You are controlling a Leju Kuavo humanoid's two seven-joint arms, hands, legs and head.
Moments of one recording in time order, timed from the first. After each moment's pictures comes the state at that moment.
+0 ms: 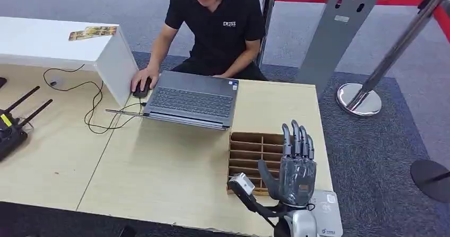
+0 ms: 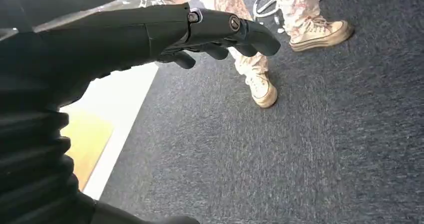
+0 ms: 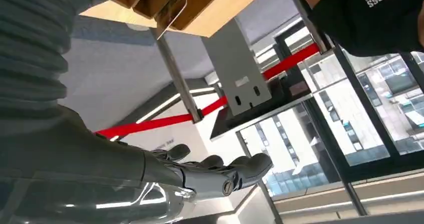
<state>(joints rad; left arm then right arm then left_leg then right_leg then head) -0.01 0.05 -0.41 -0.40 -0.52 0.70 0.67 0.06 0.00 0.45 -1.65 1.47 -0.70 0.46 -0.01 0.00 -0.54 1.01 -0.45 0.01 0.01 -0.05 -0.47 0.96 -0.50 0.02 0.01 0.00</state>
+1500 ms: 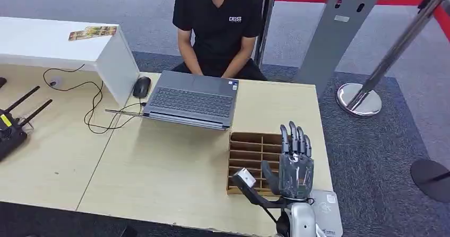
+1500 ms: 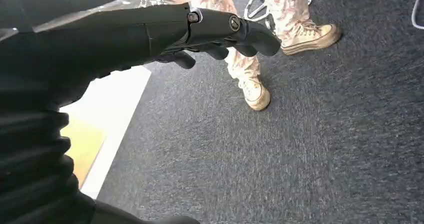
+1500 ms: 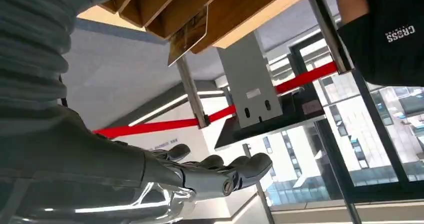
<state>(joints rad) -0.01 0.07 -0.46 -0.40 -0.49 0.70 0.64 -0.02 -0.06 0.48 -1.51 1.44 -0.70 0.52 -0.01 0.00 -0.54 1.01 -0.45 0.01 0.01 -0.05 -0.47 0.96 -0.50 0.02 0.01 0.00</state>
